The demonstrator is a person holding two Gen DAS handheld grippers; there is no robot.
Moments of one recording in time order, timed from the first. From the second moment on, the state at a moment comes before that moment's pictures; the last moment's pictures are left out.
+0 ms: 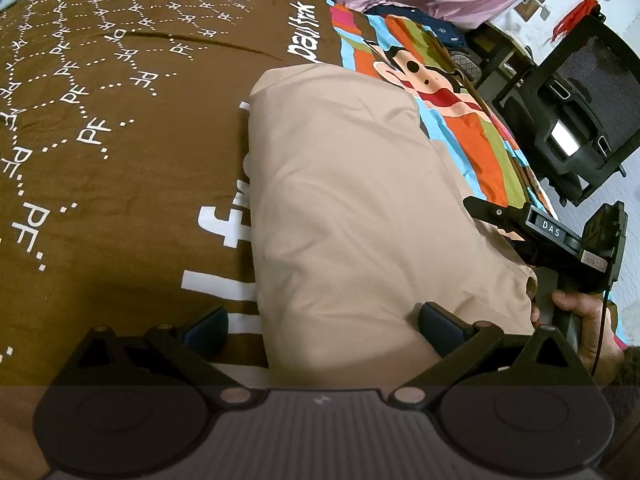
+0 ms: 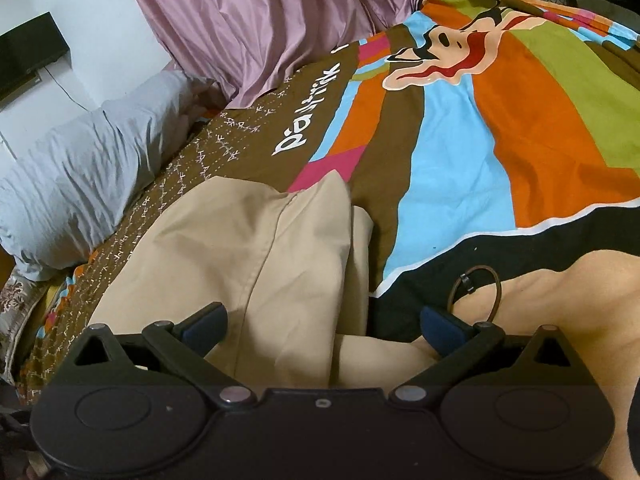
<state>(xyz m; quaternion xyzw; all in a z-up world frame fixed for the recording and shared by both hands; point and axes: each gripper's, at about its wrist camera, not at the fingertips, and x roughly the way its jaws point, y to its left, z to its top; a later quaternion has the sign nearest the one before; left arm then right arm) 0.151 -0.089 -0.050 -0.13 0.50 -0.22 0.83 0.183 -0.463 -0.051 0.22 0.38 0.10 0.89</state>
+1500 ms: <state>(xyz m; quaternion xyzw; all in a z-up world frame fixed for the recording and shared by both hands) 0.202 -0.082 -0.067 -0.21 0.54 -0.27 0.77 0.181 -0.458 -0.054 0.20 0.38 0.10 0.90</state>
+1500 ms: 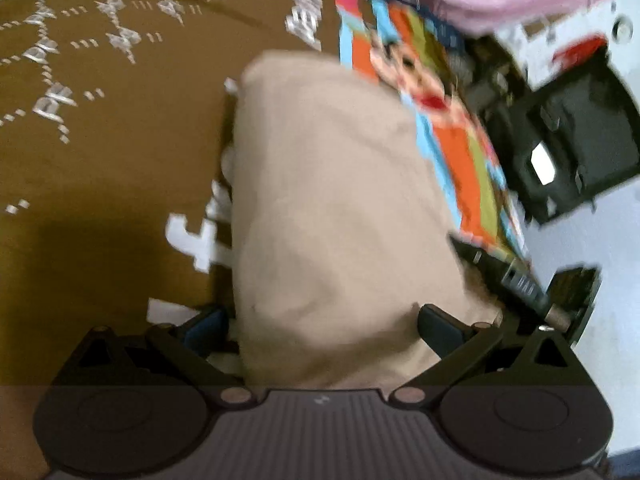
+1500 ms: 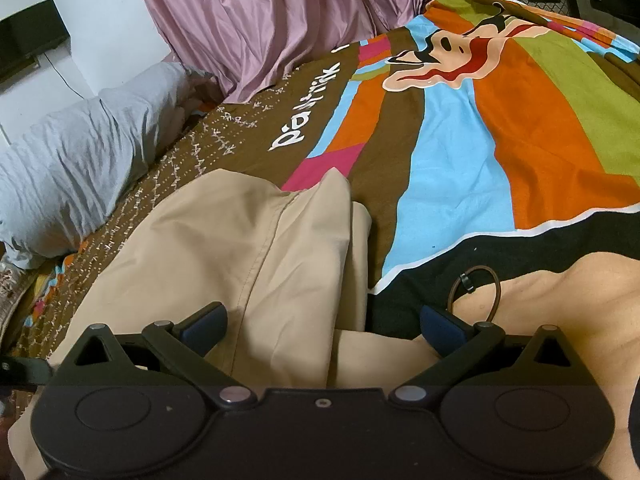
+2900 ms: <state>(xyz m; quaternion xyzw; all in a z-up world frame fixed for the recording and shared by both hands) 0.293 -0.025 -0.042 -0.06 0.45 -0.22 0.86 0.313 -0.296 -0.032 0.09 0.32 0.10 0.94</state>
